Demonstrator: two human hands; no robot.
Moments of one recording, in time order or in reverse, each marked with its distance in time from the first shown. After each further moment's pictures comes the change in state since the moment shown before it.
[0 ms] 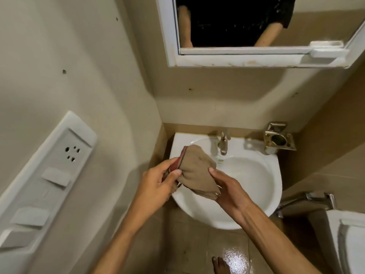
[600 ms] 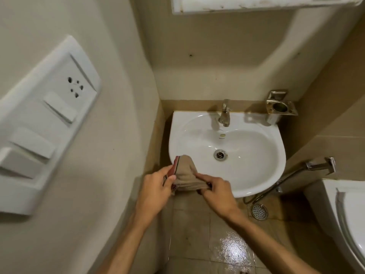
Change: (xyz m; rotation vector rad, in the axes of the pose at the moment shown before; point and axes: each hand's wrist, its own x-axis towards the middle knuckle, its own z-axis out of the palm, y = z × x) left_hand -0.058 -0.128 0.007 0.391 -0.031 0.023; right_hand -0.016 0.139 -0.003 -1.112 0.199 -0.400
